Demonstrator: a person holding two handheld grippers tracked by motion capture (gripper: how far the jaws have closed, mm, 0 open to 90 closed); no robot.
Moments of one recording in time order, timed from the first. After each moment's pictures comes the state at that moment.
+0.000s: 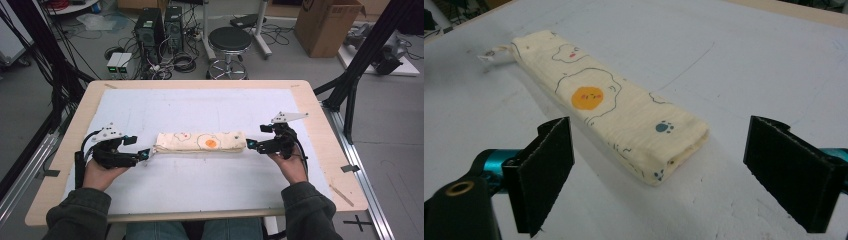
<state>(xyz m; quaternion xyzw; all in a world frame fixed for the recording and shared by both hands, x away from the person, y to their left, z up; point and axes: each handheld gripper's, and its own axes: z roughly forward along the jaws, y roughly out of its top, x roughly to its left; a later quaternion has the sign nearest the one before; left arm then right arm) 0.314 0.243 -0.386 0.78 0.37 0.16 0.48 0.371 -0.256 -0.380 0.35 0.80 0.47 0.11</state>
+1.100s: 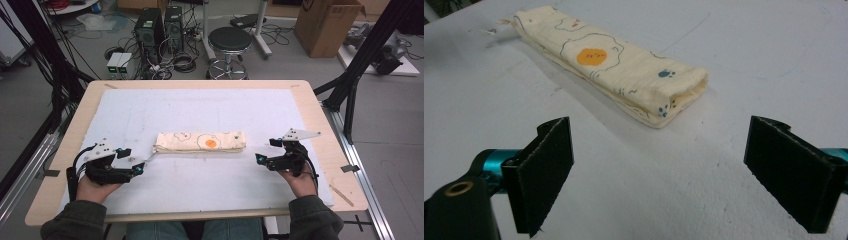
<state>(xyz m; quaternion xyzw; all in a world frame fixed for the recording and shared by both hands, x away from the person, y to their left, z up) 0.277 0.253 -0.402 0.78 0.37 0.18 0.47 0.330 -0.282 -0.401 0.36 0.80 0.47 0.12</state>
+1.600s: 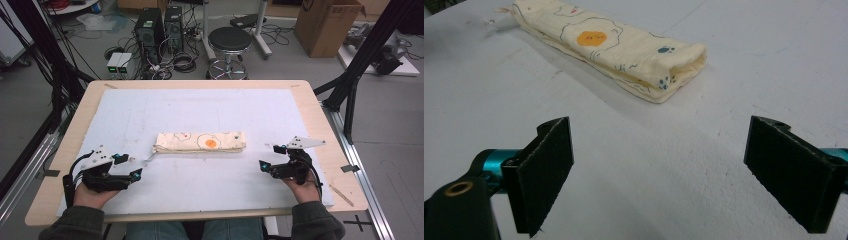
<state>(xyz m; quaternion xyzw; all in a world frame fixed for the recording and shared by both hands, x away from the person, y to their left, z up) 0.261 0.257 -0.409 0.78 0.37 0.18 0.47 0.313 -0.292 -0.411 0.37 0.79 0.47 0.12</state>
